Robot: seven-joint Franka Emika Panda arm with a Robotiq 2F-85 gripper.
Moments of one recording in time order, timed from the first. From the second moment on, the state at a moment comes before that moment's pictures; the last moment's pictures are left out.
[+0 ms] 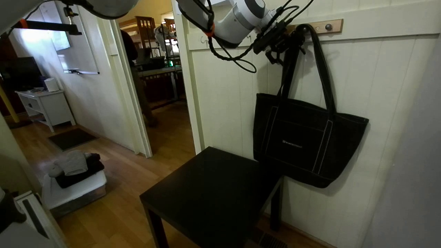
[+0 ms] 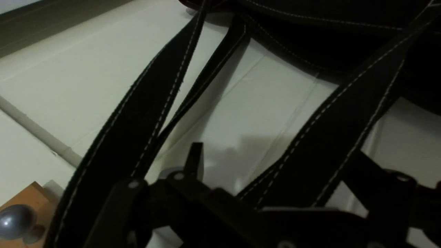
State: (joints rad) arm -0.02 0.89 -0.22 -1.00 -0.51 2.44 0.06
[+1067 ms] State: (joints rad) arm 0.05 0.69 -0.27 -1.35 -0.51 2.45 0.19
